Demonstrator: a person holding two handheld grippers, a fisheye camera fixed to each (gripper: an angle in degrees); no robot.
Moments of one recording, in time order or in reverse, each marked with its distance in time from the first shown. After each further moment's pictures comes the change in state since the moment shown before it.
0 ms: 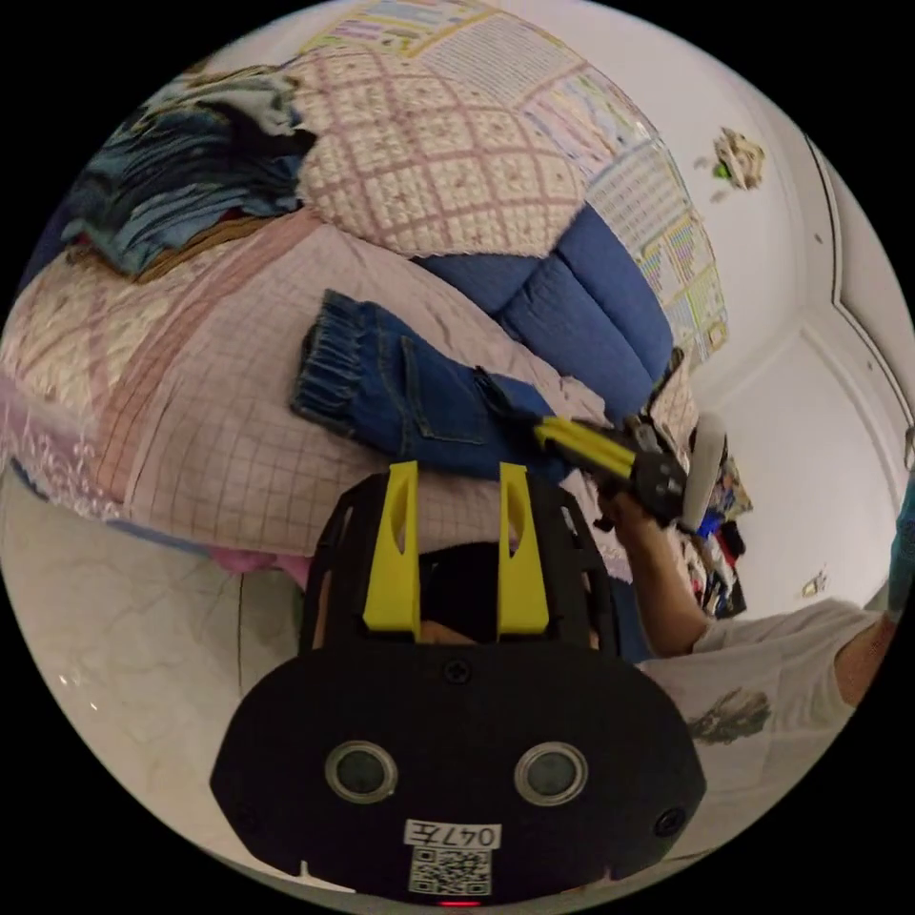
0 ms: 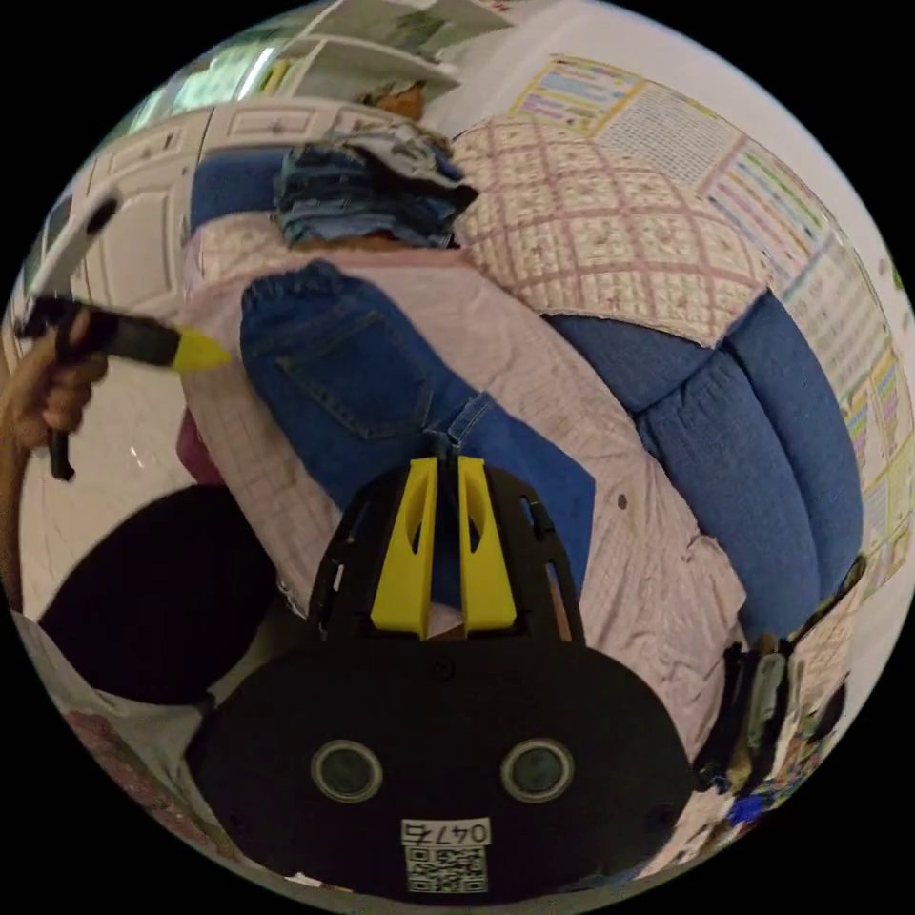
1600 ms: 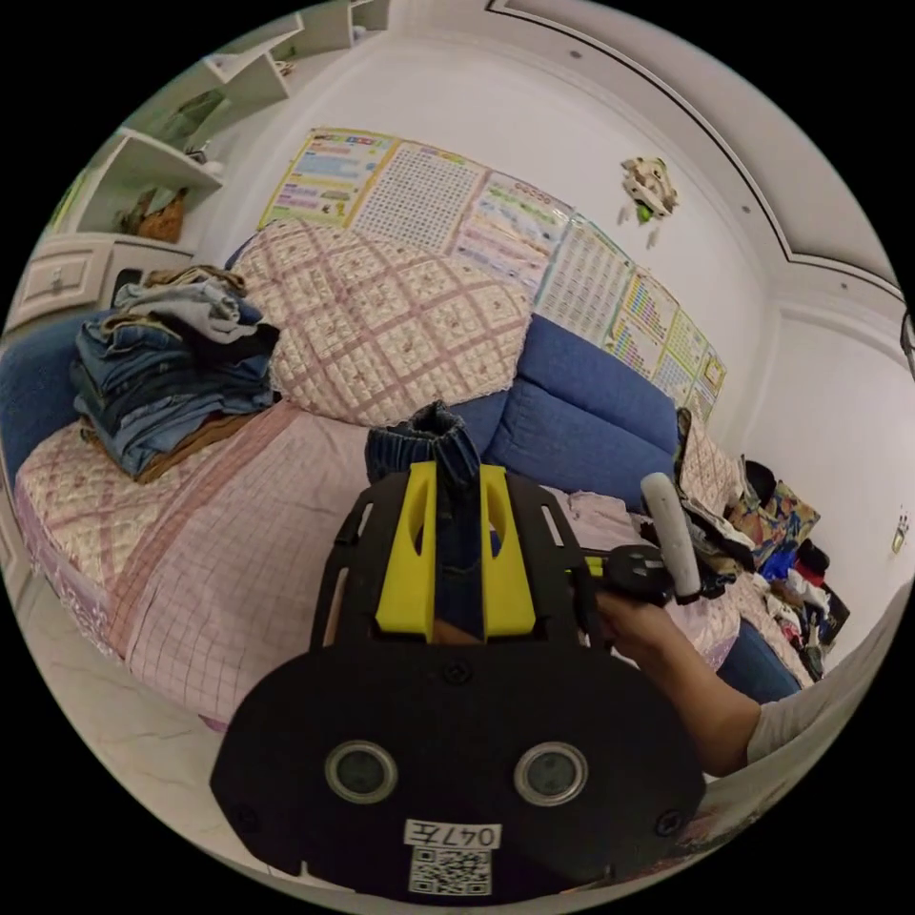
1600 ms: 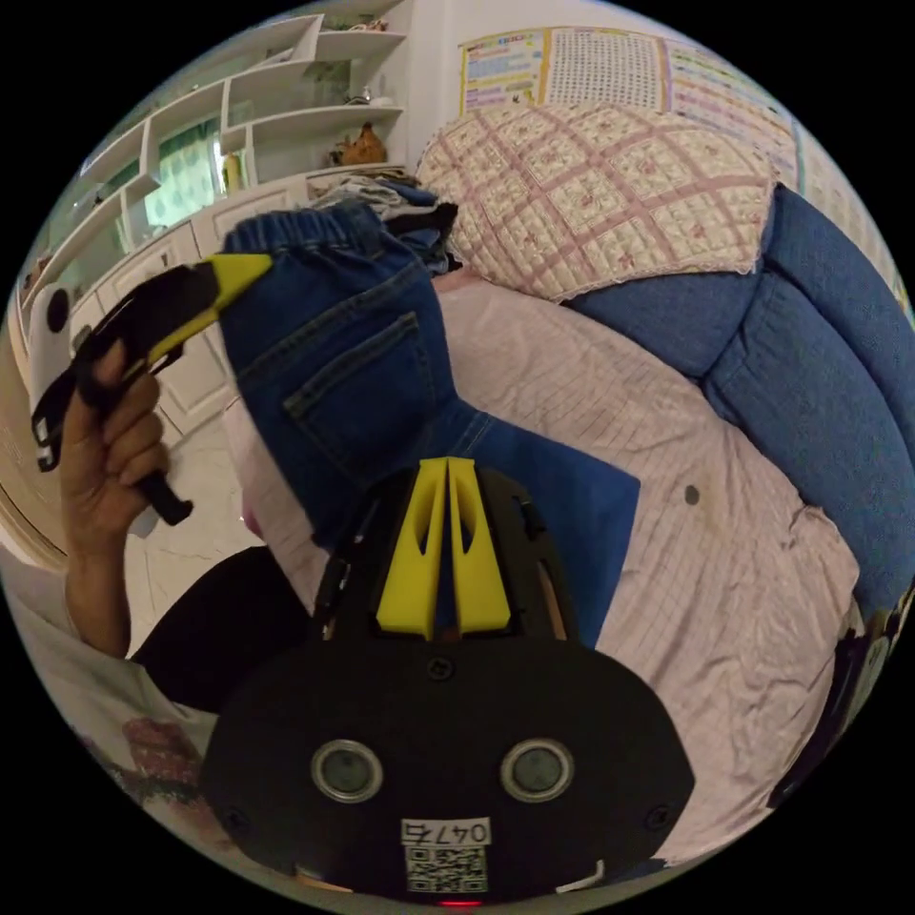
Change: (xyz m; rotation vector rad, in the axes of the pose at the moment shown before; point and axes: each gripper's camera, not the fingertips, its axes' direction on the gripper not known) left arm 0.237 0.058 0.029 0.414 -0.135 0.367; right arm 0.157 -0.073 -0.073 0.109 -0.414 0.263
